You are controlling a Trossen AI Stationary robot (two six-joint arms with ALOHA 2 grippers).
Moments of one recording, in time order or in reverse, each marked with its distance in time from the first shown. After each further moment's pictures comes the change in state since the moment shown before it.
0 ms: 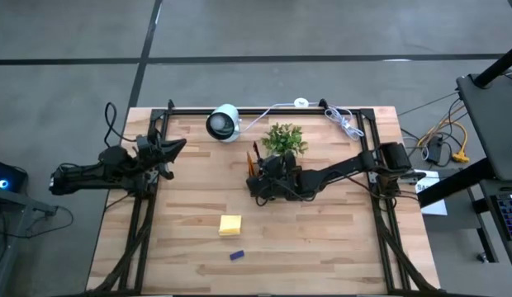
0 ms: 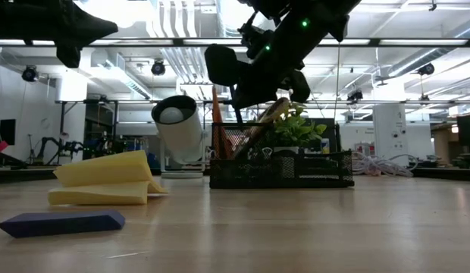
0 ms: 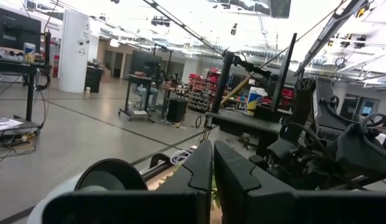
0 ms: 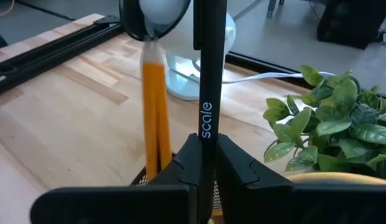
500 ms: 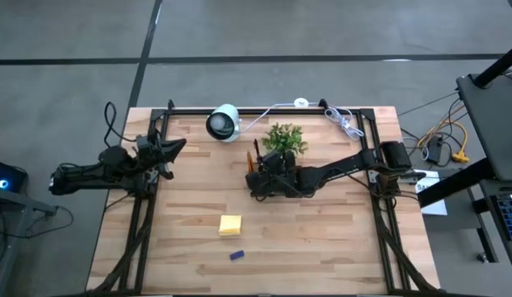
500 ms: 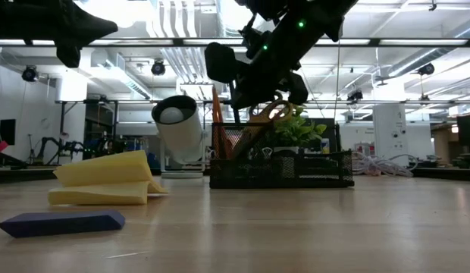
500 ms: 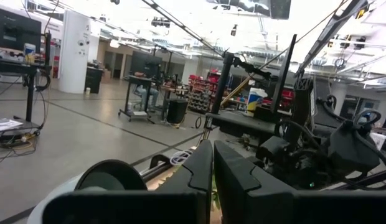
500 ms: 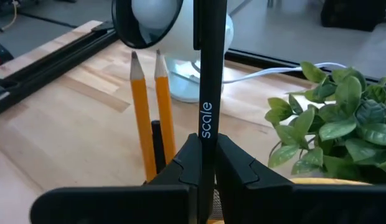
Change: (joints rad) left arm 0.000 0.000 0.000 0.004 0.000 0.000; right arm -0.021 -0.004 0.009 -0.002 -0.036 0.064
